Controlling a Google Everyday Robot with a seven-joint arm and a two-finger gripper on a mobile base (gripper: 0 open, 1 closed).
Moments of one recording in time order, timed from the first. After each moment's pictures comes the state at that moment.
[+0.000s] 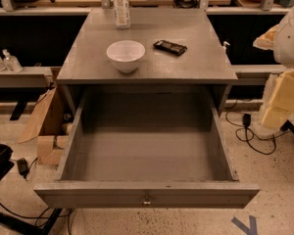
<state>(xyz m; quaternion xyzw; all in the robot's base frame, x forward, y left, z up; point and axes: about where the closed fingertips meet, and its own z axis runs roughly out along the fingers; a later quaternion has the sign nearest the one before) 0.438 -0.215 0.983 -0.60 0.78 -0.04 0.17</state>
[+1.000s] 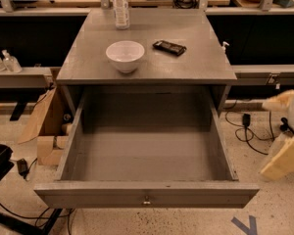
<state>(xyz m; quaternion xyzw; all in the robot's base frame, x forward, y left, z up) 0.387 -0.237 0.905 -0.55 0.81 0.00 0.20</state>
